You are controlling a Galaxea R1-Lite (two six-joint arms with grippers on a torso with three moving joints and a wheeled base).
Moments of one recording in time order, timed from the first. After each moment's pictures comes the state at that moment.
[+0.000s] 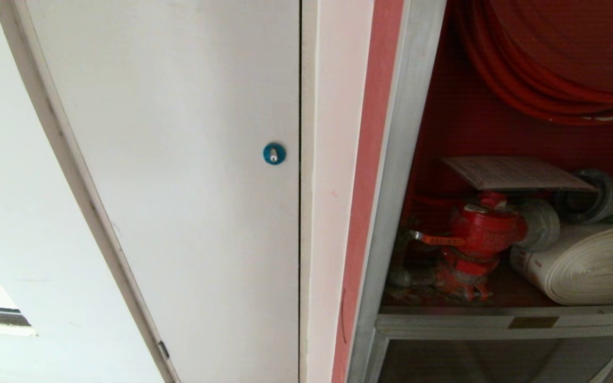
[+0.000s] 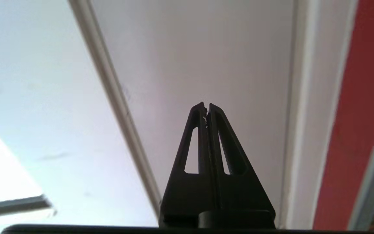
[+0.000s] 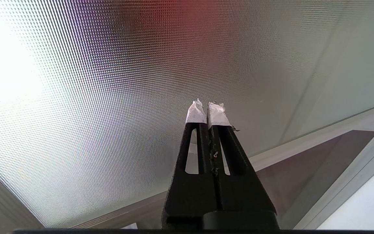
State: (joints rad) left arm 0.01 0.00 -0.10 -0.09 -0.10 0.15; right arm 0.00 0.00 0.00 0.00 0.01 -0.03
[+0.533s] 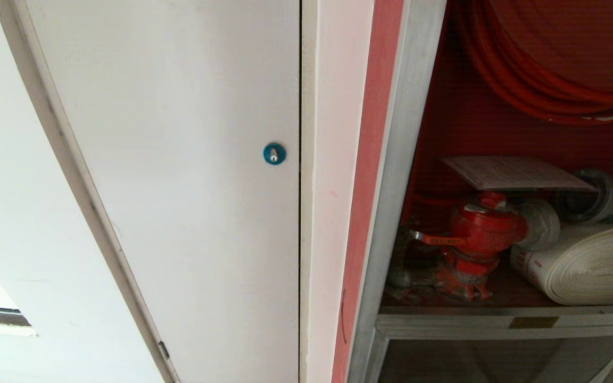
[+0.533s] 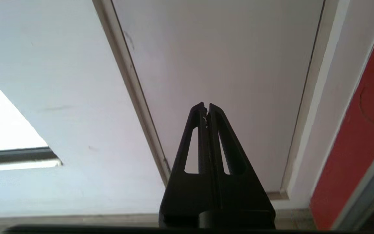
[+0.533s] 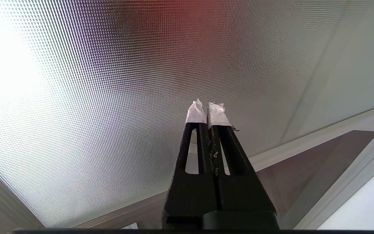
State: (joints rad) left arm 0.01 0.00 0.00 -0.02 -0.03 0.13; right arm 0.00 0.00 0.00 0.00 0.01 -0.02
